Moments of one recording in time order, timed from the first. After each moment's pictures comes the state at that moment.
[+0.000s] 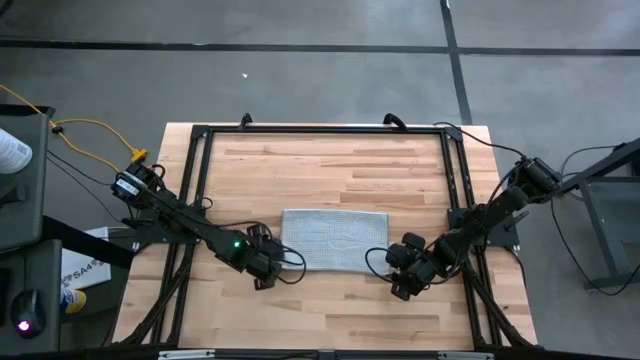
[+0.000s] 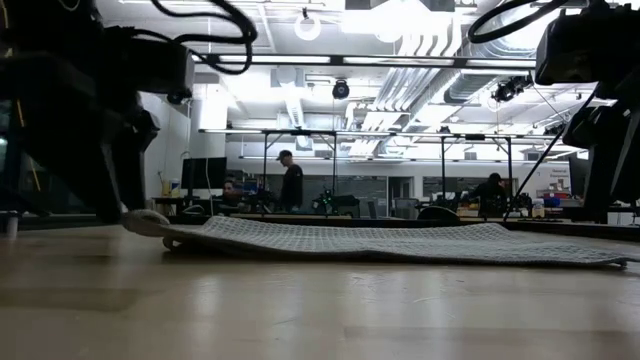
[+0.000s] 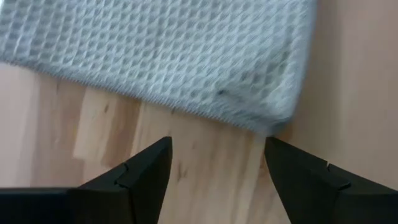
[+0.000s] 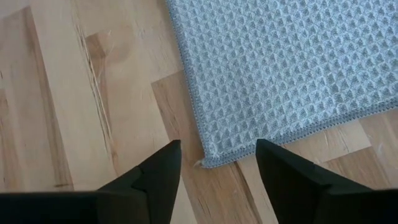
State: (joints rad) left arm -0.50 1.59 0.92 -0.61 -0.32 -0.68; right arm 0.66 1.45 0.72 -0.42 0.31 1.00
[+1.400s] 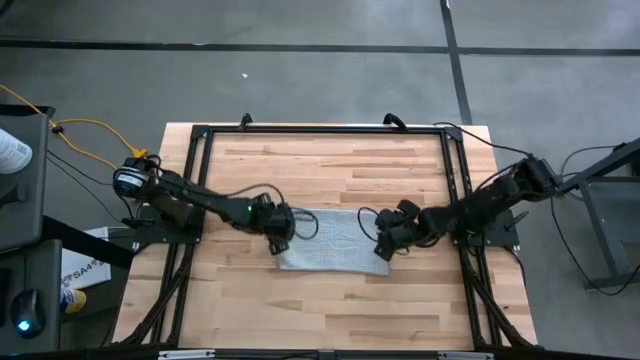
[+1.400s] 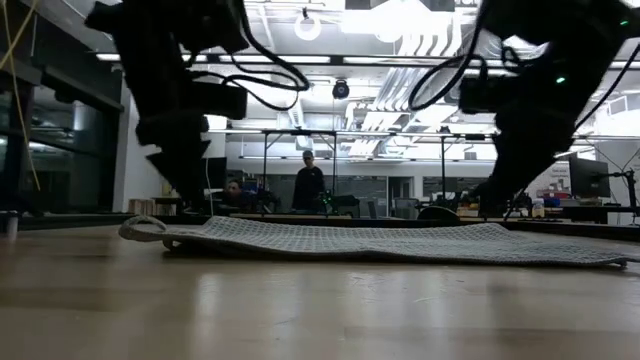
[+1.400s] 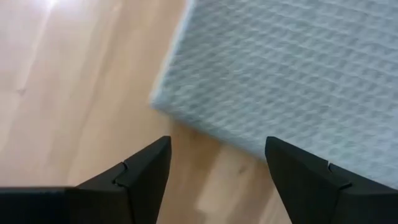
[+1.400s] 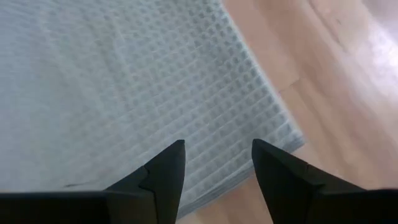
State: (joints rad) left arm -0.17 1.55 0.92 -0.61 -0.36 -0.52; right arm 0.31 1.45 0.72 -0.52 0.42 0.79
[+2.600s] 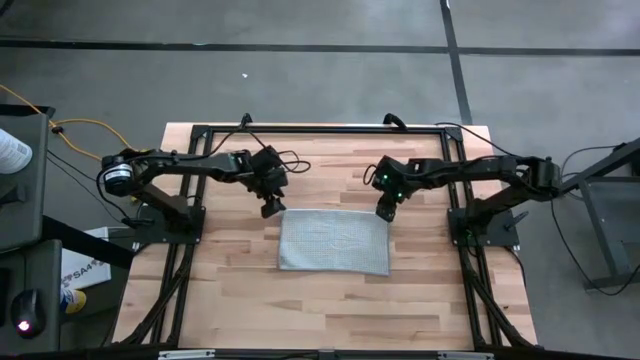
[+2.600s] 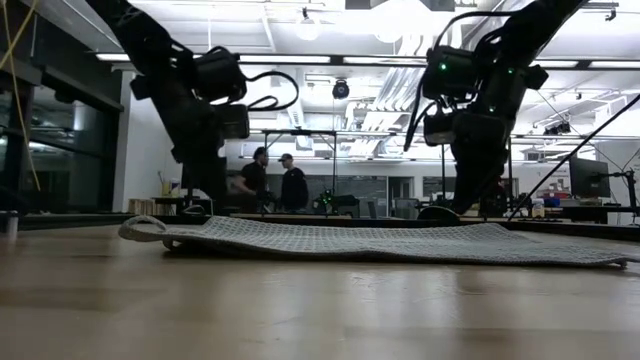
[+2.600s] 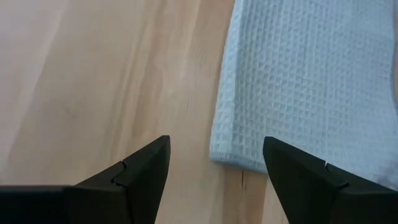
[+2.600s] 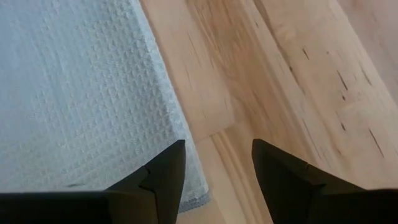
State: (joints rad) left arm 0.41 1.43 0.74 -0.31 0.35 0.03; right arm -0.33 1.42 0.72 -0.46 -0.16 0.20
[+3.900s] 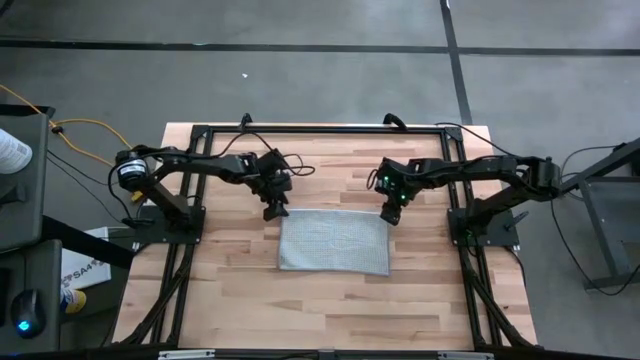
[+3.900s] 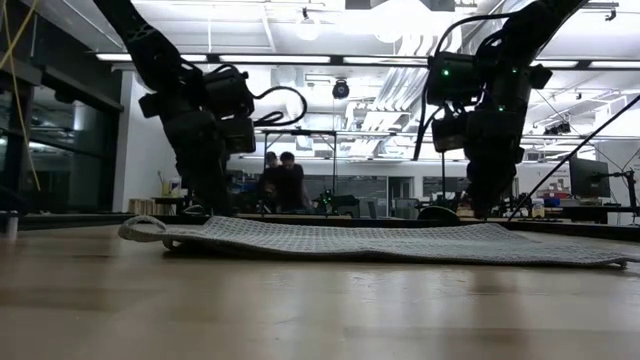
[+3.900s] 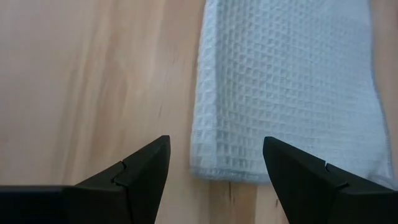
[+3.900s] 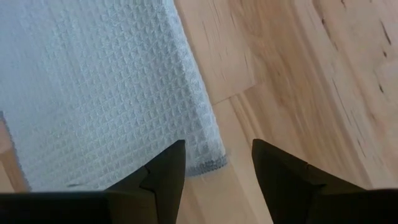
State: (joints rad) left arm 0.41 1.54 0.74 -0.24 0.48 0.07; right arm -0.34 1.42 0.72 -0.56 -0.24 0.19
